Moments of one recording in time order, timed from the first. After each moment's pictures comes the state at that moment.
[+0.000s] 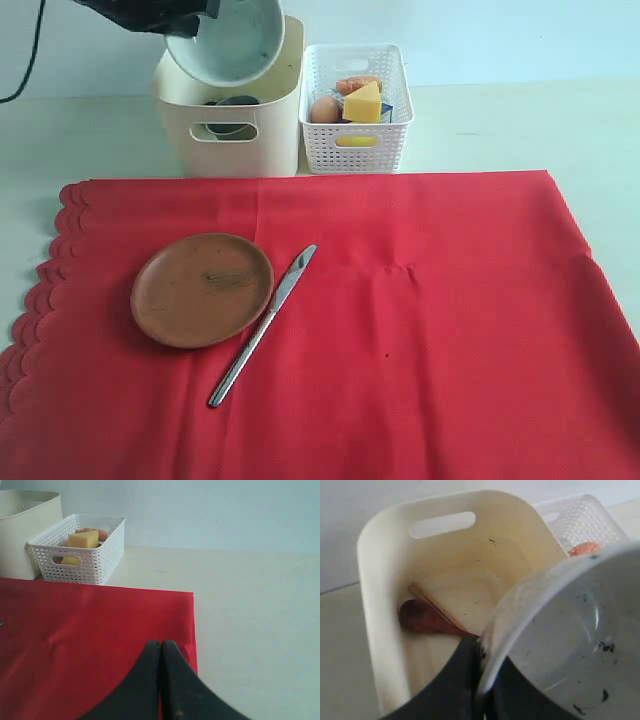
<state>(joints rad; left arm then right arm) -0.26 2.05 -1.74 -0.42 0.55 0.40 0.11 0.00 -0.01 0.00 0.34 0.00</state>
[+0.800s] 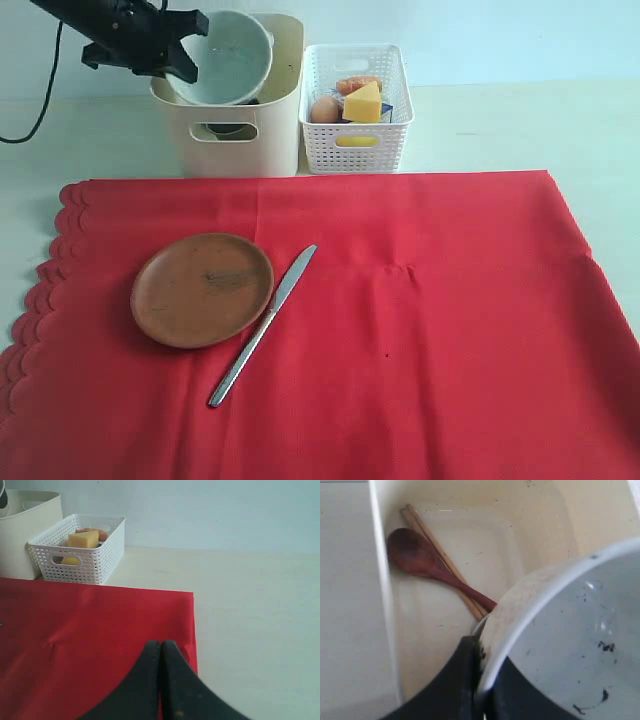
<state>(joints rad) -0.16 2.27 -1.98 -0.53 0.86 0.26 0.11 0.00 -0.01 0.00 0.34 0.00</state>
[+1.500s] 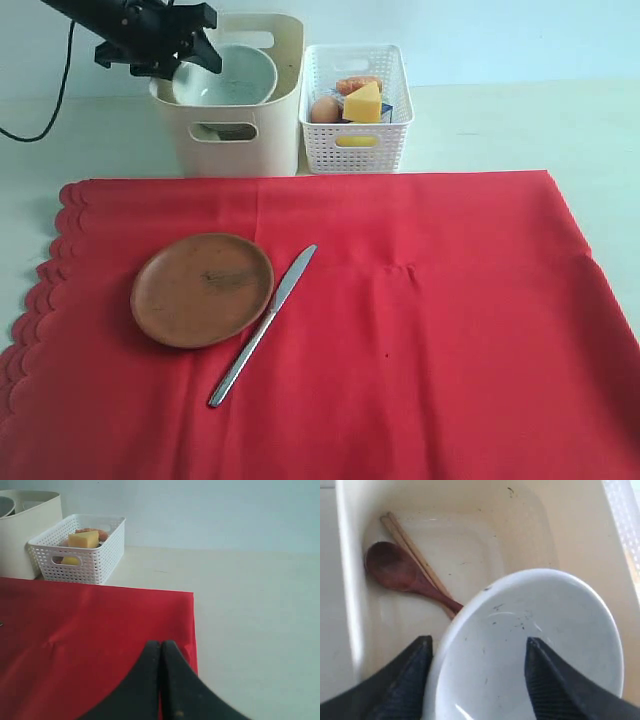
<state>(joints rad) -0.16 2.31 -2.04 -0.58 0.87 0.26 0.11 0.00 -0.01 0.00 0.34 0.00</state>
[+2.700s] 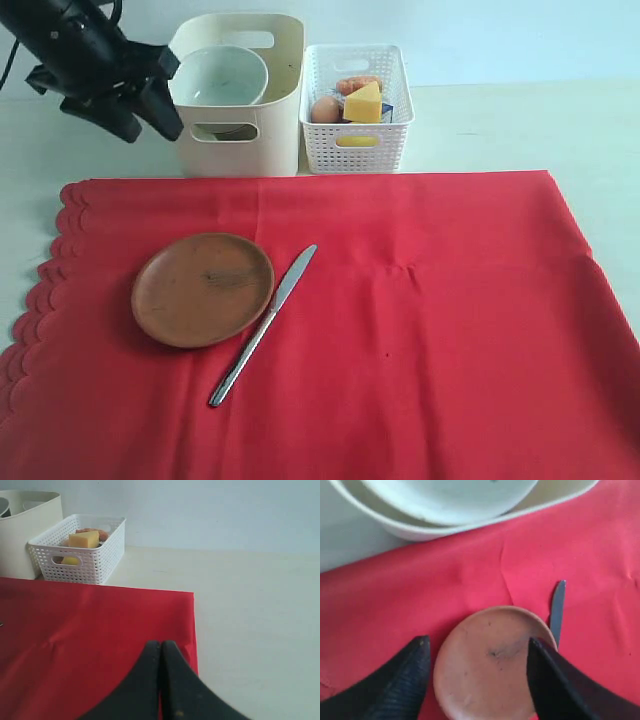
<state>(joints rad) -0.21 1.94 -1.62 -0.38 1.14 0.27 0.11 0.00 -0.01 0.00 0.34 0.00</state>
